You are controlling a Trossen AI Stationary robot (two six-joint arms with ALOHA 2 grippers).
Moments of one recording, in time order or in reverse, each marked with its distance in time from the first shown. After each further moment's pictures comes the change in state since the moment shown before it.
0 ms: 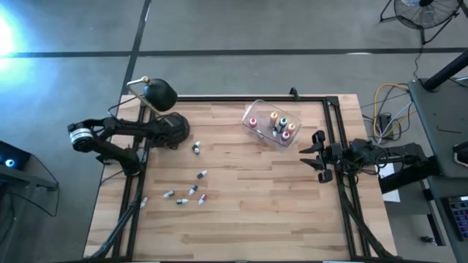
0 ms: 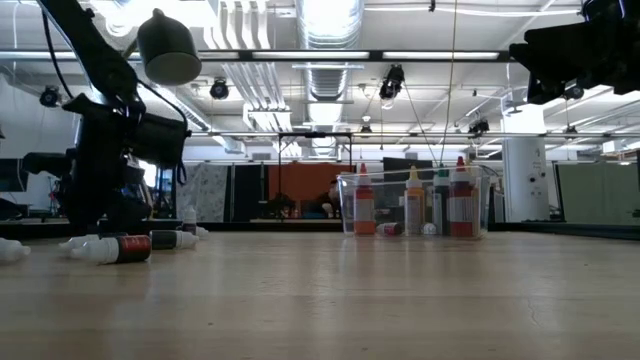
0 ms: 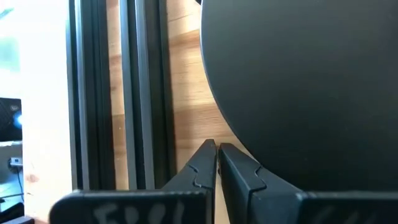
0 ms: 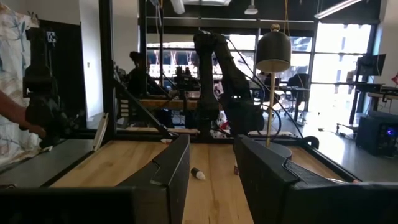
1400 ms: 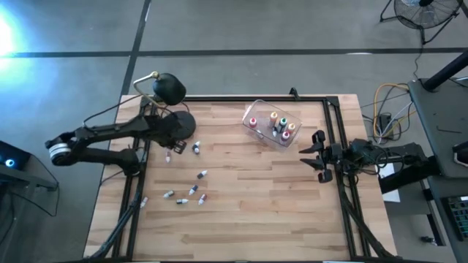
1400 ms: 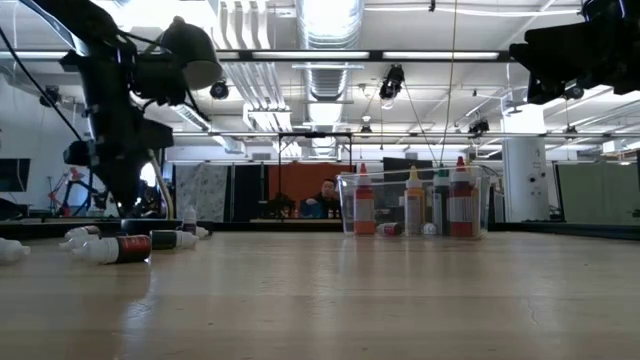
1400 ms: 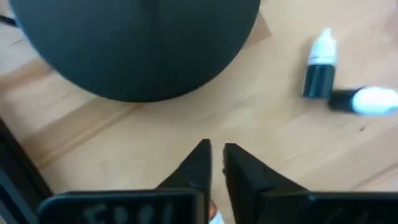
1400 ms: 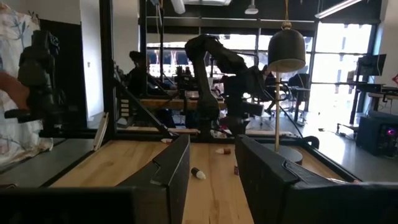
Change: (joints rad) left arm -0.023 -0.308 0.112 -0.044 0.470 0.371; right arm 0.000 0.000 0.000 0.000 0.000 0.000
